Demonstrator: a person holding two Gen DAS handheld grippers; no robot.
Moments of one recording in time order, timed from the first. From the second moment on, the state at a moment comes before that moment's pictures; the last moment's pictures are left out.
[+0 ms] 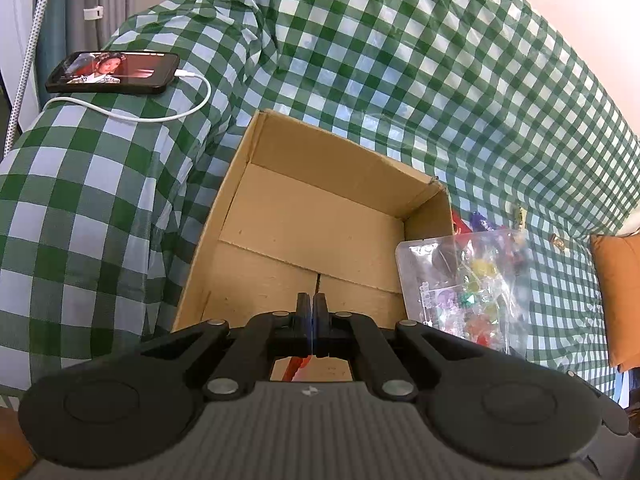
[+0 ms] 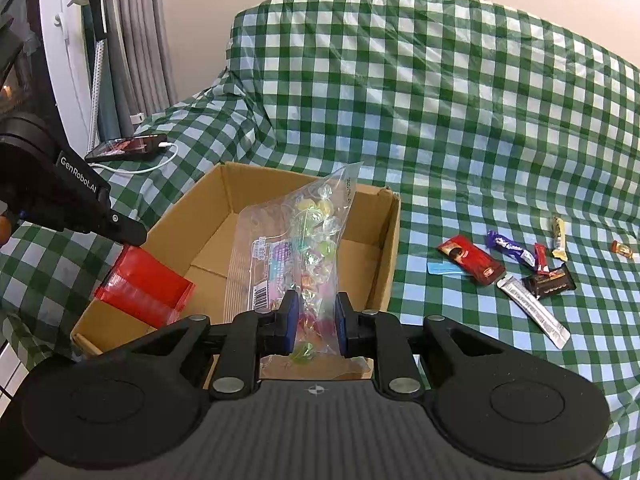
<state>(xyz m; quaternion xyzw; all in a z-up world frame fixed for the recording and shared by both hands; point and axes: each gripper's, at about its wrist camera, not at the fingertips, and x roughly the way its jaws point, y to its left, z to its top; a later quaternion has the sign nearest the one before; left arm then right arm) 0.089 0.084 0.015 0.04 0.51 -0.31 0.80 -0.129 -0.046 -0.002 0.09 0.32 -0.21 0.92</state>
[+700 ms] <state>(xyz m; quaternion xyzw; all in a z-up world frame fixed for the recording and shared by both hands) 0.105 0.068 -0.010 0.05 0.53 -0.31 0.79 -0.107 -0.056 -0.022 0.11 0.35 -0.19 0.91</state>
